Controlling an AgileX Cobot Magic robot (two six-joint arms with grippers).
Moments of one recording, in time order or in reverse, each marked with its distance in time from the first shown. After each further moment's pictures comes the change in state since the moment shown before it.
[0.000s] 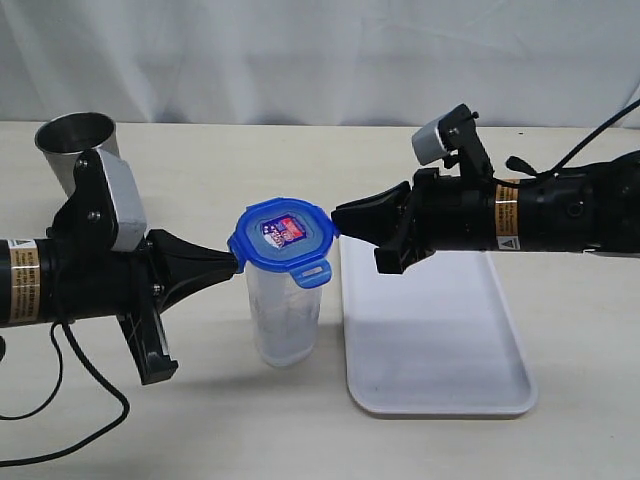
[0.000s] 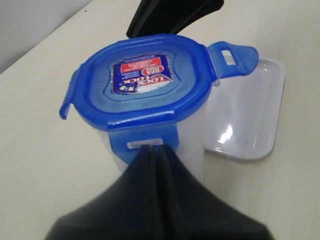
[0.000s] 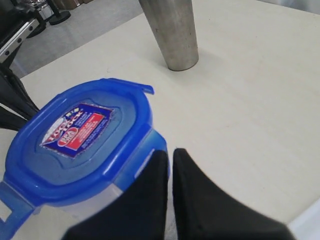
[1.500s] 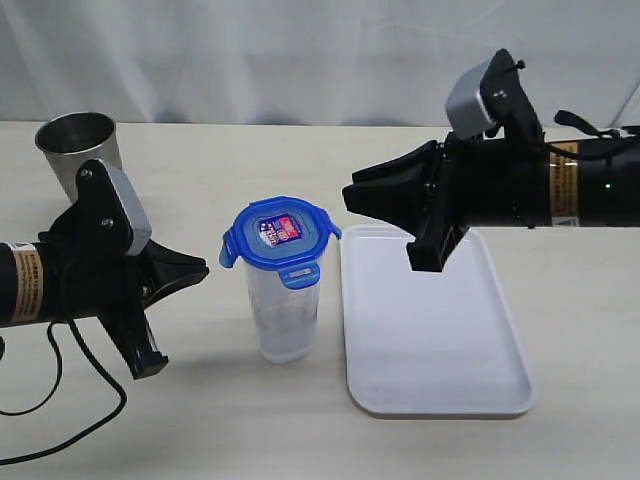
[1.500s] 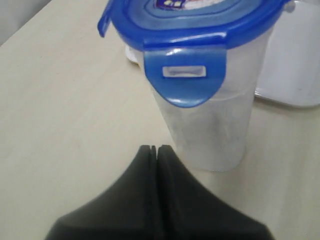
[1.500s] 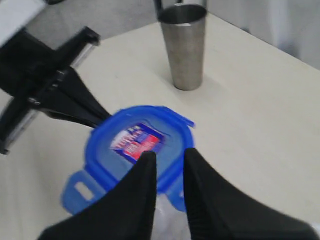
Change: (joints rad) left arm 0.000 0.004 0.000 -0.047 0.209 0.043; right arm 0.000 -0.245 0.016 -0.177 0.027 0.082
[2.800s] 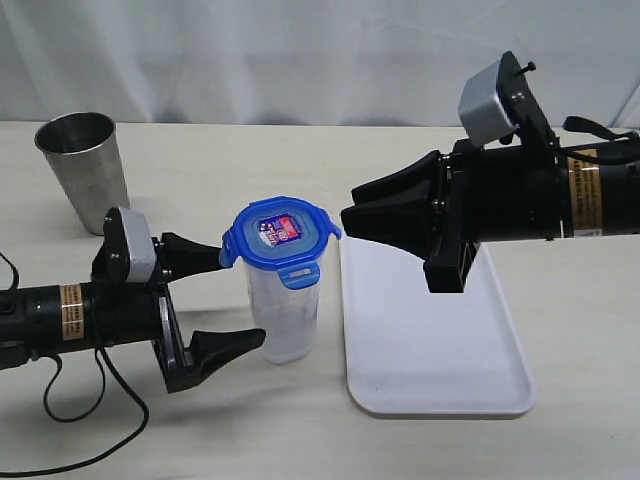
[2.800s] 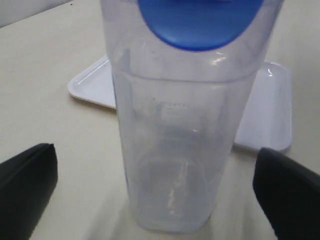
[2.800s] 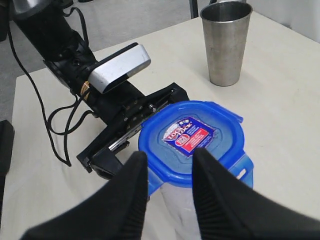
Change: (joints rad) left arm 0.126 0.547 -0.057 -0.083 -0.653 0.275; right arm 0.000 -0.060 0.016 -0.114 -0.073 0.127
